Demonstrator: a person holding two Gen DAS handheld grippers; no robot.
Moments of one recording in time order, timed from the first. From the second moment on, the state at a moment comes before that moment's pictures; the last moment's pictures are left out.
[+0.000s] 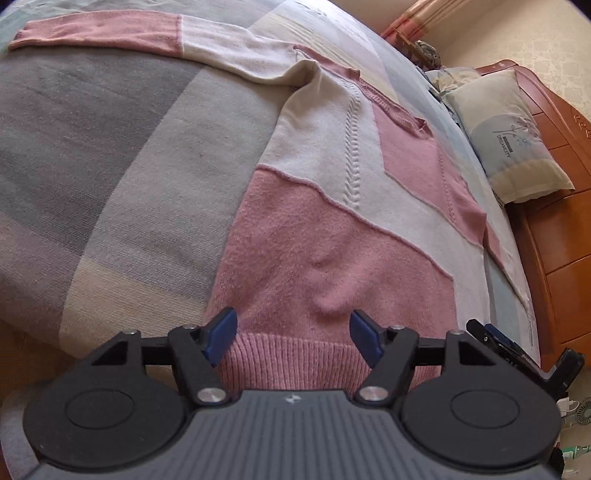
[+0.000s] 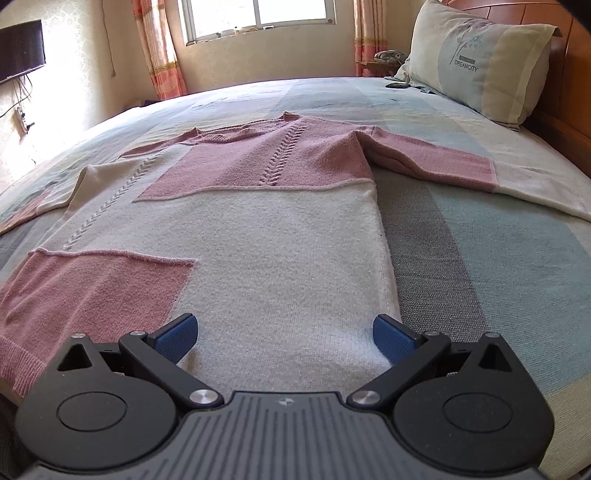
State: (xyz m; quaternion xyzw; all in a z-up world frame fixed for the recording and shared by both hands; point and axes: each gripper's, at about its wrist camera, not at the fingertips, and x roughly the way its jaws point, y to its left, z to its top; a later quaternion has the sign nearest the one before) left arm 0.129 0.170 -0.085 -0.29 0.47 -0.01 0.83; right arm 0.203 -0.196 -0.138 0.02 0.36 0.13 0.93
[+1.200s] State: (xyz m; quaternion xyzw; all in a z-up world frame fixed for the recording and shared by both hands) left arm 0.313 0.097 -0.110 -0.04 0.36 -0.02 0.93; right arm 0.171 -0.184 -0.122 -0.06 0.38 0.12 0.91
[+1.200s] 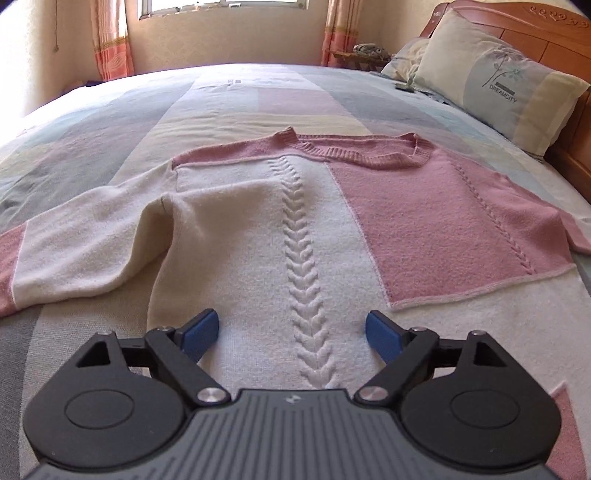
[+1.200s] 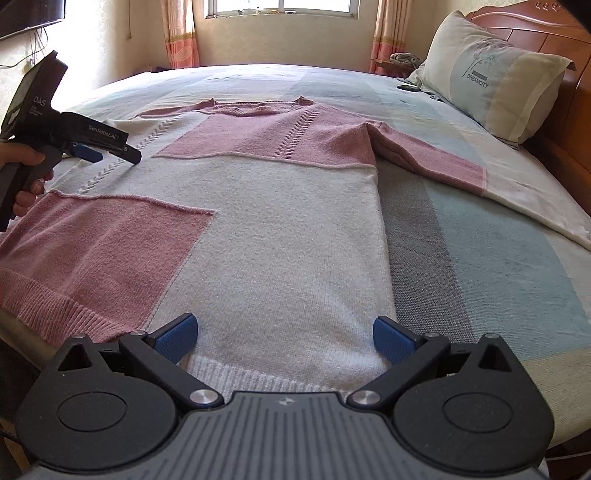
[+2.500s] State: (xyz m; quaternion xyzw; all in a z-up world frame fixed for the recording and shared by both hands) left arm 0.347 0.142 -0.110 -0.16 0.35 -0.11 0.92; right arm 0.439 -0.113 -0.129 -0.06 0.40 0.17 0.90
